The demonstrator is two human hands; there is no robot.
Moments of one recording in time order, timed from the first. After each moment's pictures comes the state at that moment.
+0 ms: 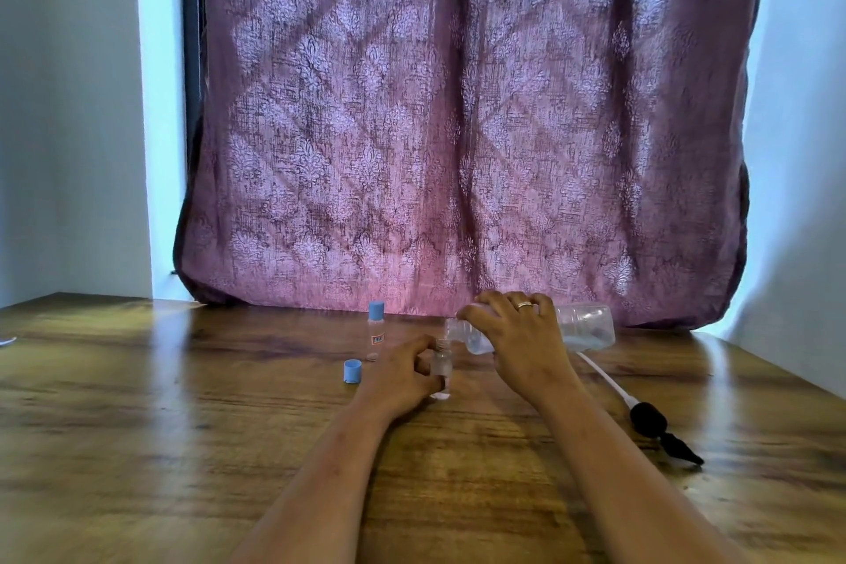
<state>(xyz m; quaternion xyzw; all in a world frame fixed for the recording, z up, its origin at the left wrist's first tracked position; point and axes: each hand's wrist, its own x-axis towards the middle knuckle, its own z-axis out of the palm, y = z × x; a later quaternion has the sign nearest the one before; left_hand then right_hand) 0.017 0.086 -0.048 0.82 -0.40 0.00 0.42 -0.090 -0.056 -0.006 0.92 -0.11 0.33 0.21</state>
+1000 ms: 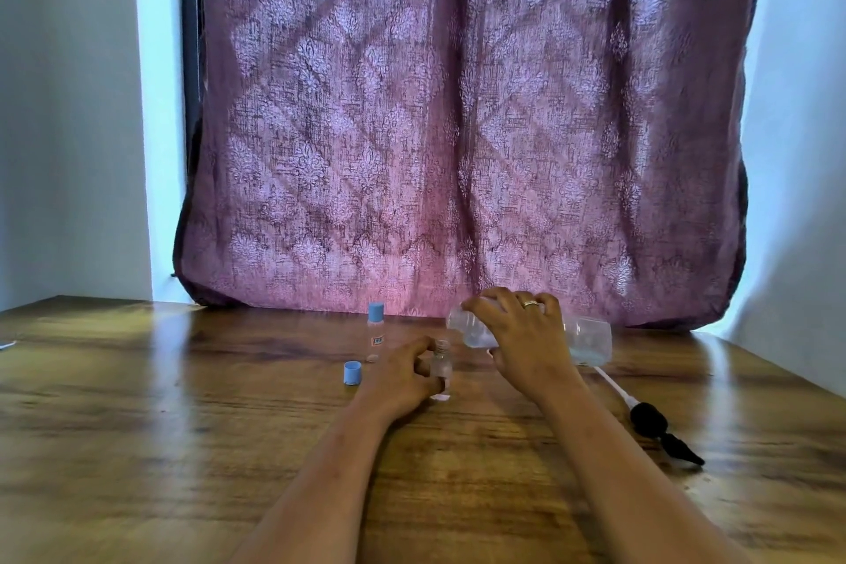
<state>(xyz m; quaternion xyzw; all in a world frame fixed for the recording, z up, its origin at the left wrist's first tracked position) 0.020 0.085 -0.051 0.82 -0.39 0.00 0.43 -0.088 -0.062 -0.008 0.90 -0.13 0.37 0.19</state>
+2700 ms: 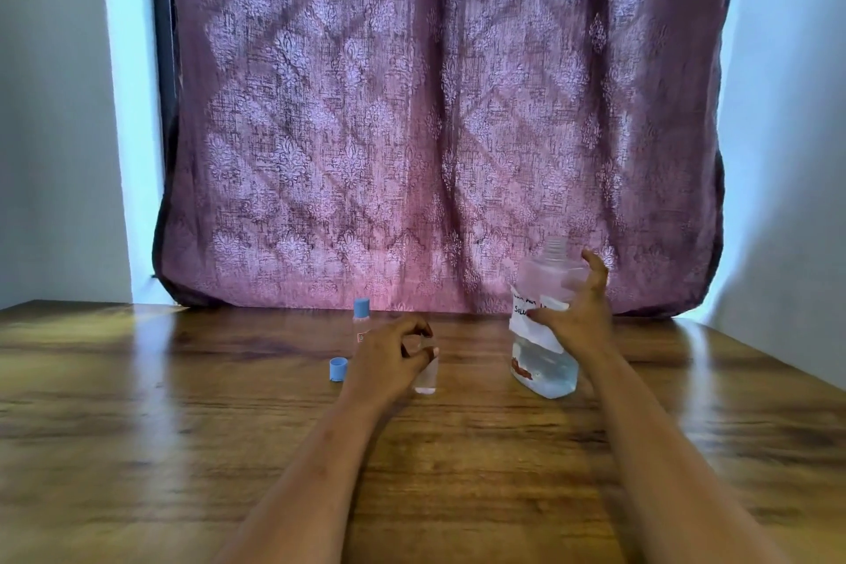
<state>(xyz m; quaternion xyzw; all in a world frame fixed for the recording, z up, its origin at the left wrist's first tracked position) 0.022 0.079 -0.052 0.75 -0.43 0.16 0.47 -0.110 -0.138 -0.006 0.75 -0.19 0.52 -0.36</state>
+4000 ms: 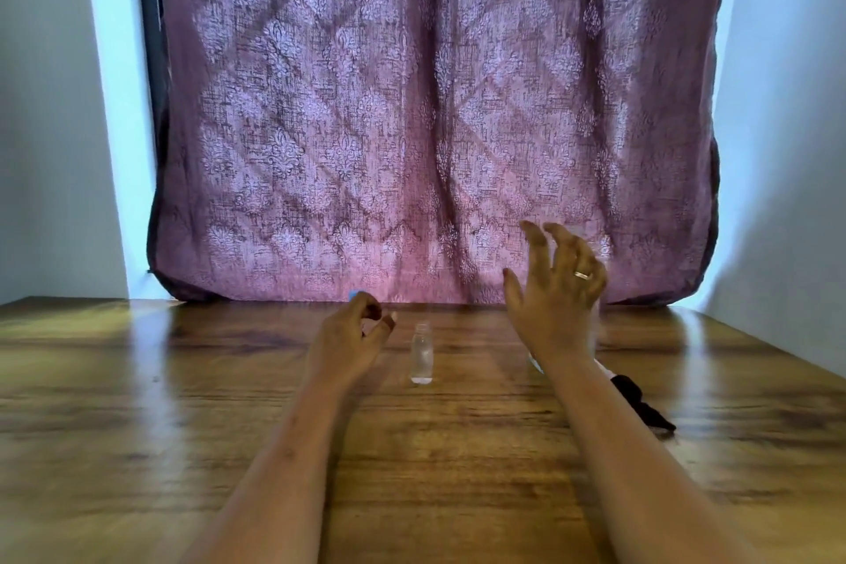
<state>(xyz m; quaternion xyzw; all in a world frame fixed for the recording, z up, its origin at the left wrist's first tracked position) 0.040 0.106 -0.042 0.80 -0.36 0.19 0.45 -0.100 -0.088 0.003 0.74 -0.23 0.62 0.09</state>
